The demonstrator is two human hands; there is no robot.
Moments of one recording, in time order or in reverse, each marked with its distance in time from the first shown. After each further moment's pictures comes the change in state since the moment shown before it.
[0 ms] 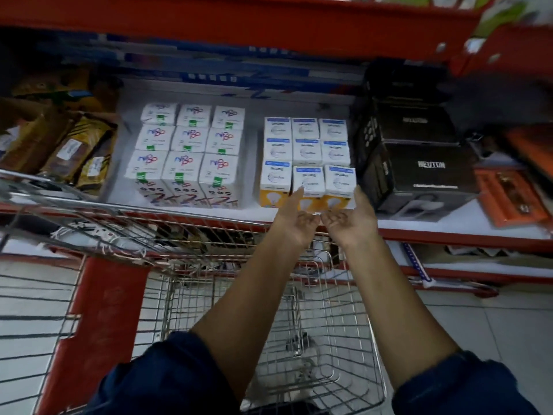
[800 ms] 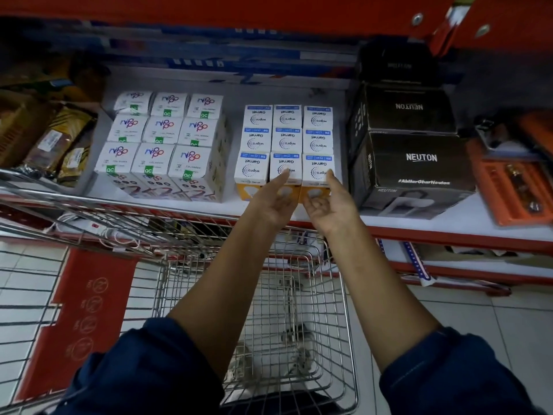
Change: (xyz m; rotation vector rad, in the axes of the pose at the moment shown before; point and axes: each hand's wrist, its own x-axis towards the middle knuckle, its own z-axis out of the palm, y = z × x) left_hand 0.054 0.008 0.006 0.107 0.098 0.078; right_hand 0.023 -0.019 0.001 -0.020 -0.052 0.080
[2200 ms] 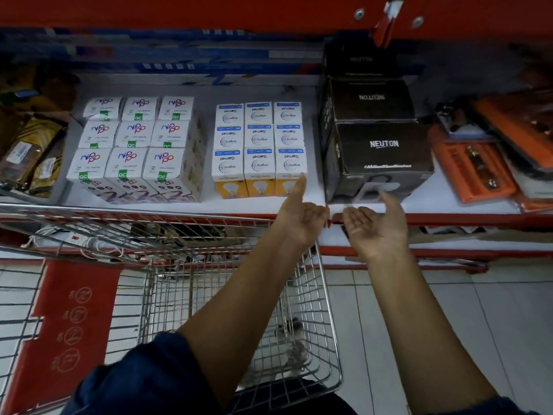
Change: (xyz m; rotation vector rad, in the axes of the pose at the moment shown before) left_hand -0.046 -0.073 0.060 -0.045 -0.071 -0.157; right_hand -0.056 -0.063 -0.087 0.175 0.133 -0.094
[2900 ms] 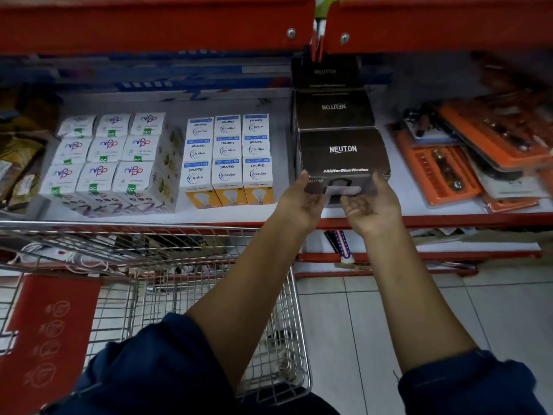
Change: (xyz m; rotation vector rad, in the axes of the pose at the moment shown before) left_hand -0.012 -0.024 0.070 -0.055 -0.004 0.076; right_hand 0.027 -0.064 0.003 0.003 -0.067 -0.076
